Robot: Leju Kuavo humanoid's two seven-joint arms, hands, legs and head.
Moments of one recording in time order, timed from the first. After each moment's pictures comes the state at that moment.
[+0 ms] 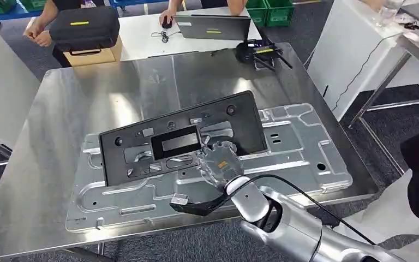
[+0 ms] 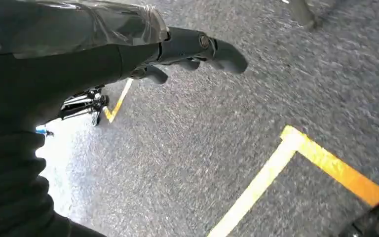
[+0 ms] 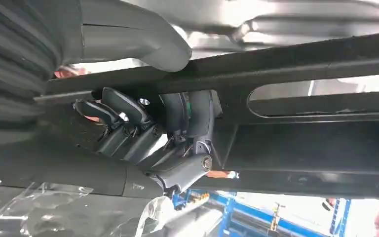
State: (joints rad) left arm -0.18 -0.02 -1.14 -0.23 0.44 0.41 0.29; right arm -0.64 -0.16 1.09 -1.56 1.16 0.01 0.44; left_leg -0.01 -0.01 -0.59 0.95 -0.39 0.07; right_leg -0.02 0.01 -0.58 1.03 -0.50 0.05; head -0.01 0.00
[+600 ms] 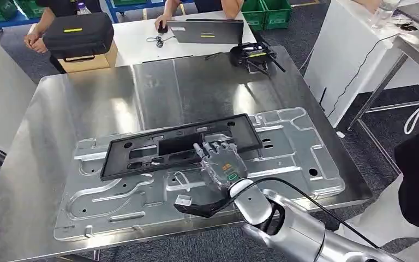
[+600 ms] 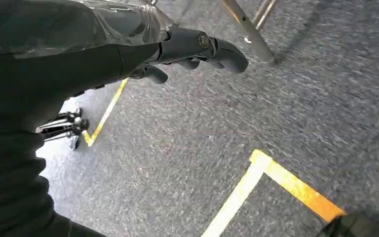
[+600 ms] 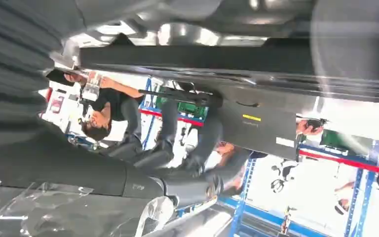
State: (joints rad) left arm -0.19 -0.02 -1.15 -0.23 0.37 0.47 0.26; right arm -0.61 -0.19 1.08 -1.56 1.17 0.01 0.46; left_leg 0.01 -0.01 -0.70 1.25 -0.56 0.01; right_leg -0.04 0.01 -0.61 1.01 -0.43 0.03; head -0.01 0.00
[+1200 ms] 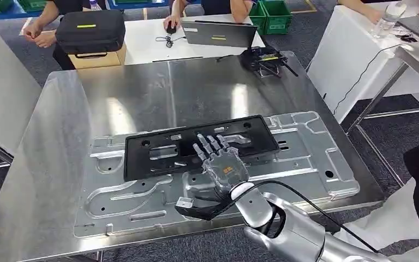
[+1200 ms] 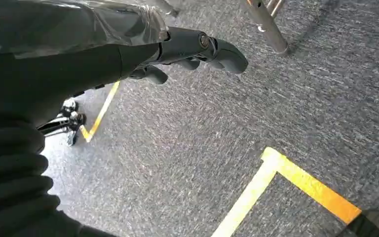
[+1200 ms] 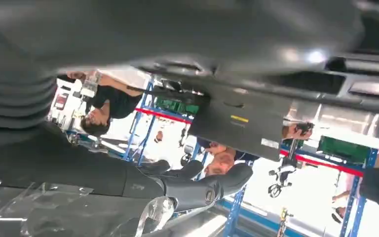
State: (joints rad) left arm -0.18 -0.02 -1.15 -0.23 0.40 0.44 0.24; right arm -0.58 -0.19 1.06 -1.57 1.16 0.00 0.46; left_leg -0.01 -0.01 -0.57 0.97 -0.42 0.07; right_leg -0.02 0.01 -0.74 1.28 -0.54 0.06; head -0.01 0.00
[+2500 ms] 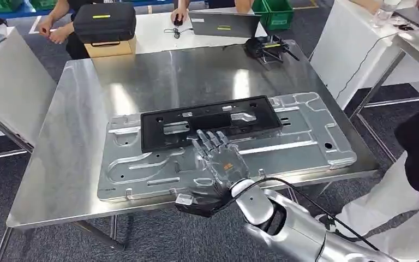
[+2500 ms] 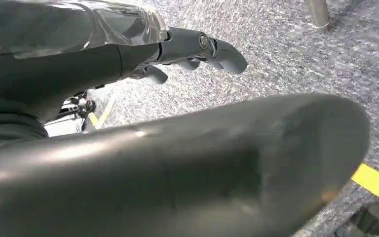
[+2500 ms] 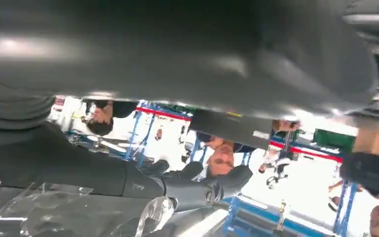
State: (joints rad) left arm -0.19 -0.01 -1.15 -0.23 0.42 0.42 0.22; right arm -0.60 -0.19 1.06 -1.57 1.16 0.00 0.45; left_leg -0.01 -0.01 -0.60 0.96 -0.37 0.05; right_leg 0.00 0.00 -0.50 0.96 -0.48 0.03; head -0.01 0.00
